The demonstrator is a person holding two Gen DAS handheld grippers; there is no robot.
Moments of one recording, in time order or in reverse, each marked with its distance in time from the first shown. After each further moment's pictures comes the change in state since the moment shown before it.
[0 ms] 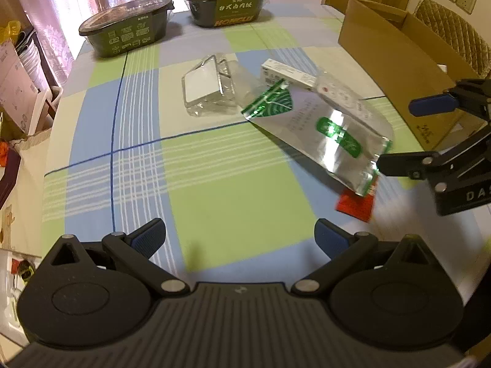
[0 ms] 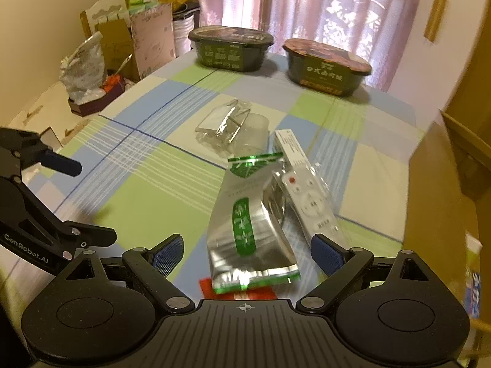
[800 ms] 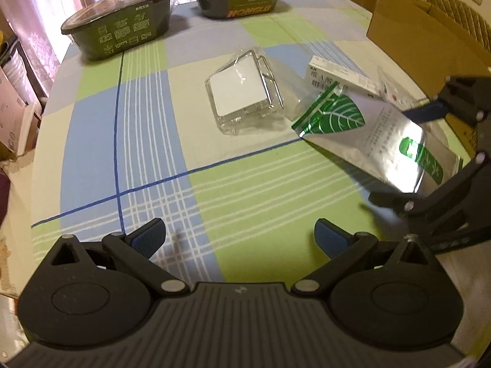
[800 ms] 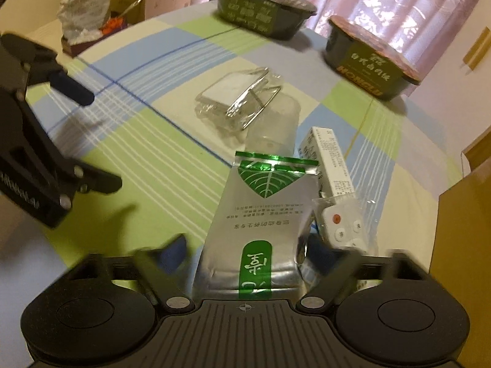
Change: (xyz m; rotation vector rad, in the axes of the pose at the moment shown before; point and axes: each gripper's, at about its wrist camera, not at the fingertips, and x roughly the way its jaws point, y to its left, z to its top) left arm 0.075 0.056 0.038 0.046 0.011 -0.005; right arm 0.103 0.020 0.026 -0.202 0.153 -0.066
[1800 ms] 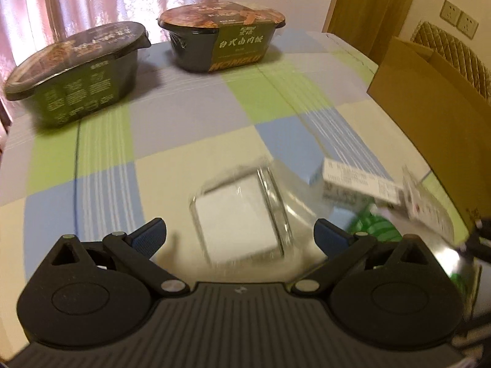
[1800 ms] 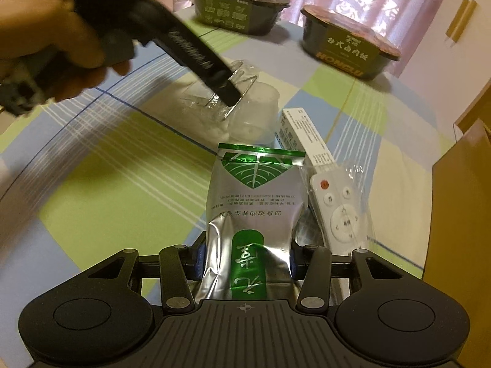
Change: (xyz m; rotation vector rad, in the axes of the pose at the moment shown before) left arm 0.060 0.018 0.111 0.011 -0.107 -0.125; right arm -0.021 -0.020 -0.020 0.139 -0.029 0.043
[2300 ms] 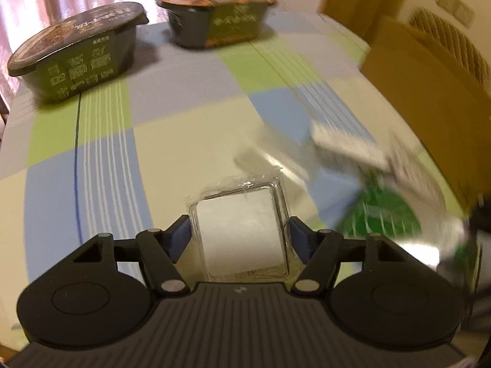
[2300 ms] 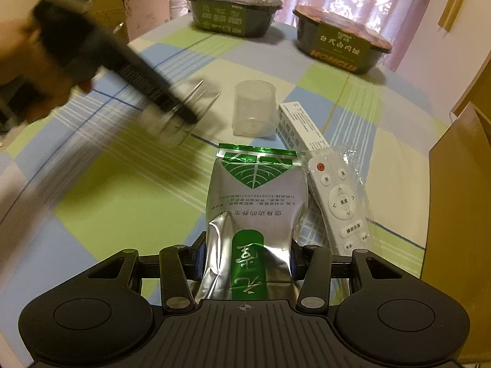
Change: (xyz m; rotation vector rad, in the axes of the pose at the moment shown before) left arm -0.032 -0.014 -0.035 0.053 0.083 0.006; right arm -0.022 0.006 -0.013 0.036 -0.014 0.025
